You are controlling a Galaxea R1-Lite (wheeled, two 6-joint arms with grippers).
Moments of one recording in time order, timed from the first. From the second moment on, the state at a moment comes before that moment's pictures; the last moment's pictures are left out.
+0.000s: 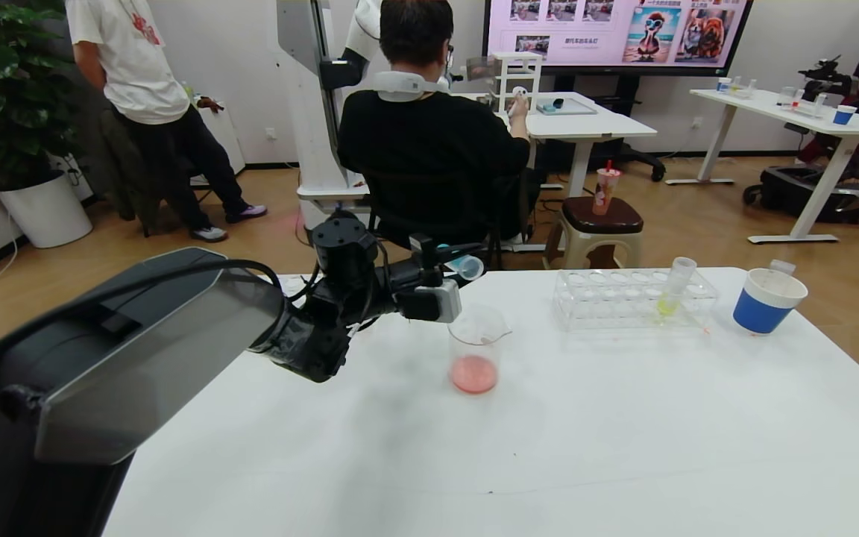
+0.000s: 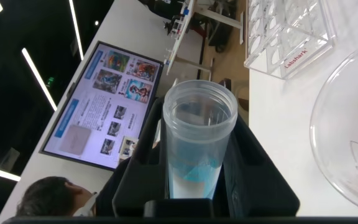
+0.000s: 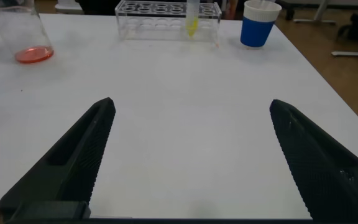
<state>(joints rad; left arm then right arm) -0.45 2.38 -1.39 -1.14 -0.67 1.23 0.00 0.00 0.00 0.01 0.00 0.00</state>
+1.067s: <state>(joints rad) -0.41 2.39 -1.44 -1.03 -0.74 1.59 0.00 0.00 0.00 0.01 0.00 0.00</state>
